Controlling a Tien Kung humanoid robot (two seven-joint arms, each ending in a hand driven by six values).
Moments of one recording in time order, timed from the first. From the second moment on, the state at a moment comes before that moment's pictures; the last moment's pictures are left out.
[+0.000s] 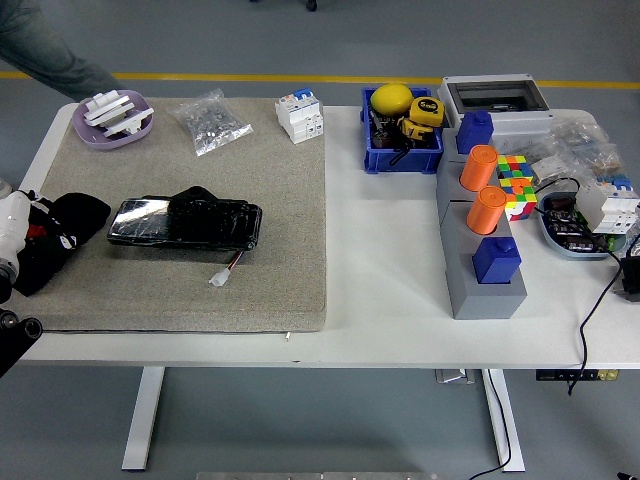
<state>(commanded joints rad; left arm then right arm) -0.40 0.50 -0.91 -0.93 1.73 0.47 0.30 0.20 -0.40 0.25 0.27 -0.04 0.04 -0.22</state>
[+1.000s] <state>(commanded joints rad) -0.33 0.54 -1.09 -1.09 1.77 0.41 0.30 0.19 -0.39 0.26 0.27 -0.05 0.04 -0.23</state>
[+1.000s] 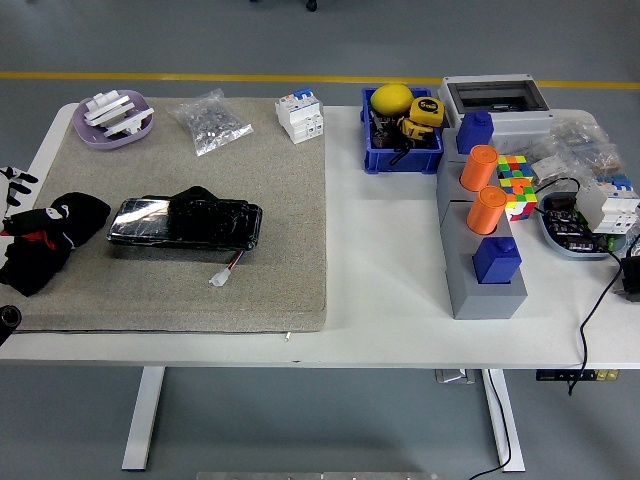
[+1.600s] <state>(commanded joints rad) -0.16 0.51 -1.33 -1.42 1.19 0.34 -0.06 0.18 -0.38 0.22 0.27 -0.01 0.04 -0.20</state>
